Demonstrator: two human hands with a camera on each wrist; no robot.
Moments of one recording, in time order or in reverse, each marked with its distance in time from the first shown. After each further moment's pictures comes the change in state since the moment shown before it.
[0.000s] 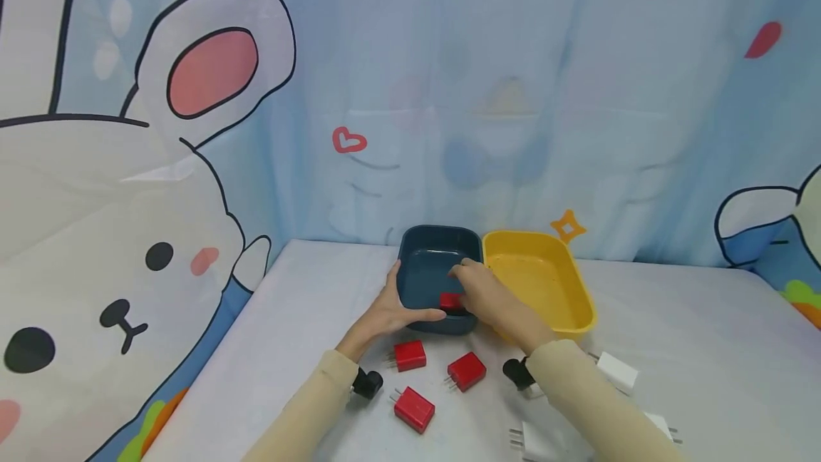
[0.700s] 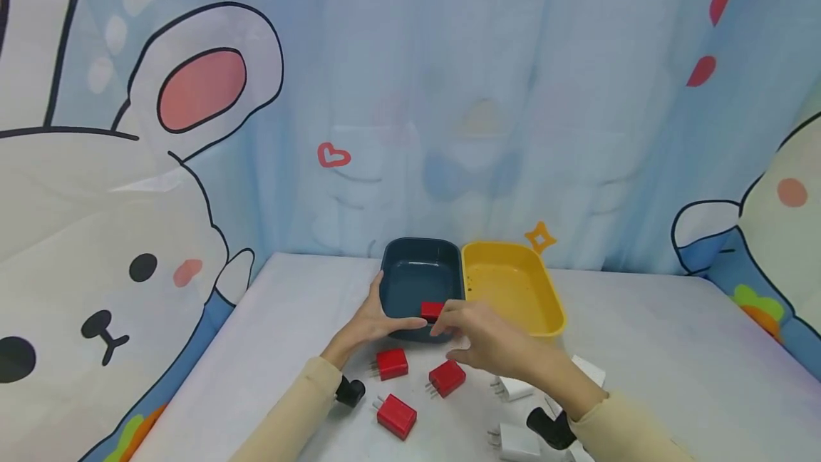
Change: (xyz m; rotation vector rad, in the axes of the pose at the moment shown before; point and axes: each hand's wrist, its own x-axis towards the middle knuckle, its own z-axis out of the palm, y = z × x) left_hand -0.002 0.003 0.003 0.009 0.010 0.023; right_hand -0.084 -0.028 -0.053 0.175 -0.080 -0.320
